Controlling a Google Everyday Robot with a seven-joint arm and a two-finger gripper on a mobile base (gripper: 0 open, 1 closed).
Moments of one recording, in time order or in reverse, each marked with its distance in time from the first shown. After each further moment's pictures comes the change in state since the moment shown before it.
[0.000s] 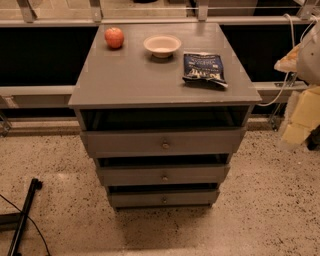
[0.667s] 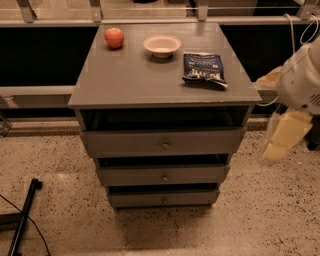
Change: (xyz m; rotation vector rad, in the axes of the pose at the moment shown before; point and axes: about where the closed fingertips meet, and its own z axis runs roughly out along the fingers) arm -0.012 0.014 0.040 -0.024 -0.095 -0.052
